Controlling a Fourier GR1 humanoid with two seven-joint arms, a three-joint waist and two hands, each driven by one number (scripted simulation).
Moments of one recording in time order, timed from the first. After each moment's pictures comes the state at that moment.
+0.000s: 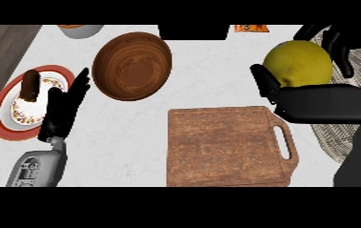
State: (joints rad) left arm -0.19 0.20 0.07 -1.42 -0.12 -0.01 0.24; right arm -0.74 -0.13 -0.08 -2.08 0.57 0.44 0.90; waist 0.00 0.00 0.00
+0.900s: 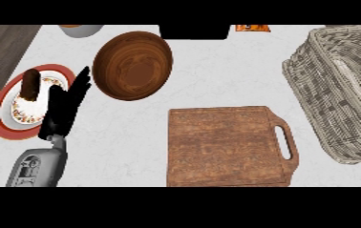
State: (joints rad) left arm -0.21 0.20 0.07 -1.41 -0.13 -0.02 0.24; right arm -0.83 -0.64 -0.23 -1.65 0.67 0.61 0.71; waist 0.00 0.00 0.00
